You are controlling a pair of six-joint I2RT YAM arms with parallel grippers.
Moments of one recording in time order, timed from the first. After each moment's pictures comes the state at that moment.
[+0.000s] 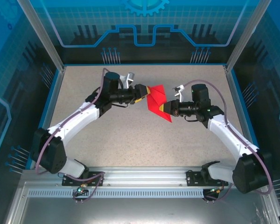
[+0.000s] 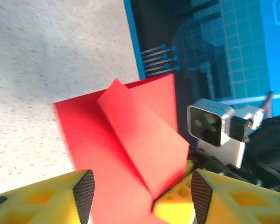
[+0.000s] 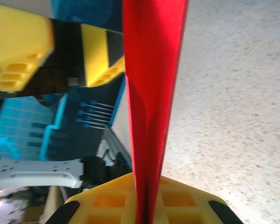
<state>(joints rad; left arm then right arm) -0.45 1.44 1.16 -0.15 0.61 -0.93 0.30 1.22 0.93 -0.36 -0.87 0.56</state>
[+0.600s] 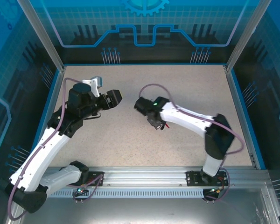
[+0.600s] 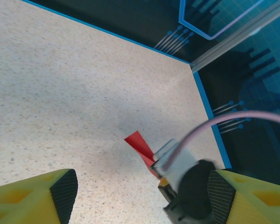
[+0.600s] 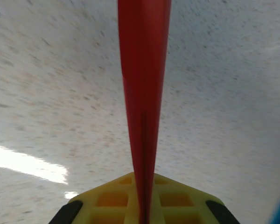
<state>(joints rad) -0.41 0.97 1.14 -0.61 0.12 -0.68 0.89 1.81 1.46 -1.21 0.55 0.28</state>
